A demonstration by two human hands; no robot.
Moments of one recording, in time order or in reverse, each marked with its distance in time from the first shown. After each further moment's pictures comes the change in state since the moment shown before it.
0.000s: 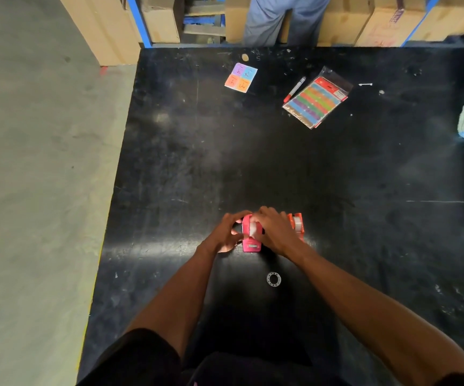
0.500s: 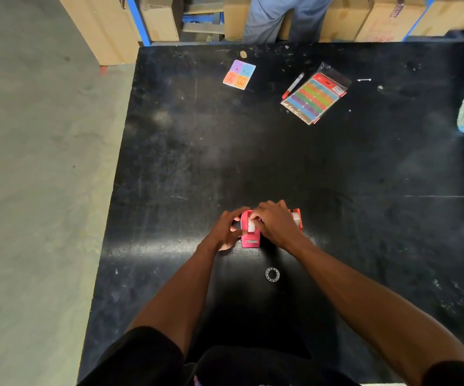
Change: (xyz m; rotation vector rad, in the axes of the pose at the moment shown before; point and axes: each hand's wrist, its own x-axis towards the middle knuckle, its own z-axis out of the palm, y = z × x) left_hand -0.005 0.002 0.007 0.013 0.085 0.007; right_hand 0.003 0.006 -0.004 -0.115 0.083 -0.052
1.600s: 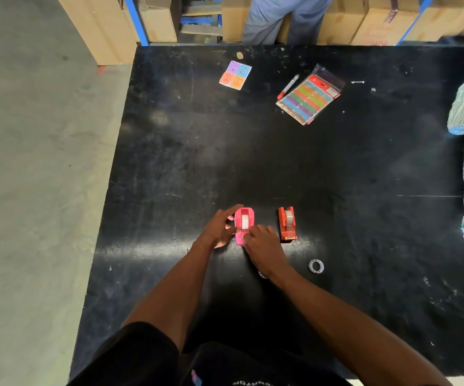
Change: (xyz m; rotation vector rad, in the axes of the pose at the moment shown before) left_hand -0.001 0.000 0.005 0.030 0.016 -0.067; right_hand -0.052 -0.025 0.057 -0.160 0.109 -0.012
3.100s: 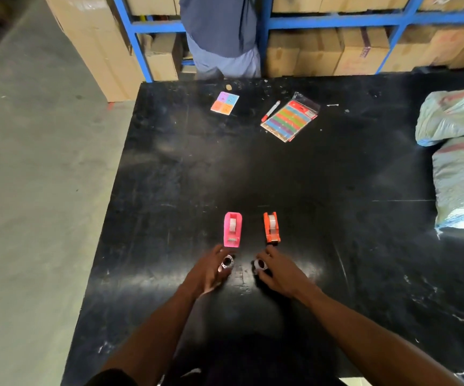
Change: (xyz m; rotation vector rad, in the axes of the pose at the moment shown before) left_hand -0.104 0.003 0.042 0.364 0.050 0.279; right_hand -0.093 0.057 -0.025 0.402 -0.181 0.025
